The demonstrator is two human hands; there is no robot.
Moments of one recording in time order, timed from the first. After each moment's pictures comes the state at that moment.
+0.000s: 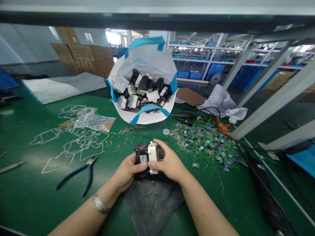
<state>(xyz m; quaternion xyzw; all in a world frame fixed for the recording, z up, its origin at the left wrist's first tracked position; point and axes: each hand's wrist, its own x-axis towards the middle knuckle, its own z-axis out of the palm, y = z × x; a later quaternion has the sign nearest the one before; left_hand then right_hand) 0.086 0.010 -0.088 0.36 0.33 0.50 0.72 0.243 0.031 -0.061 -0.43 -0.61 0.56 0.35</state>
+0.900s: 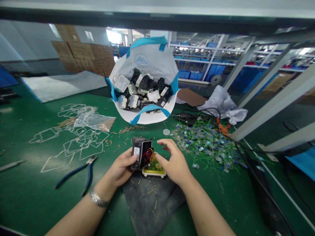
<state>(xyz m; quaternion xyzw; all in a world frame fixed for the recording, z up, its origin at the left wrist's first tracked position) 0.070 0.018 -0.081 0.31 0.27 0.52 0.75 0.254 0.032 -0.056 -0.44 -0.73 0.29 0.43</state>
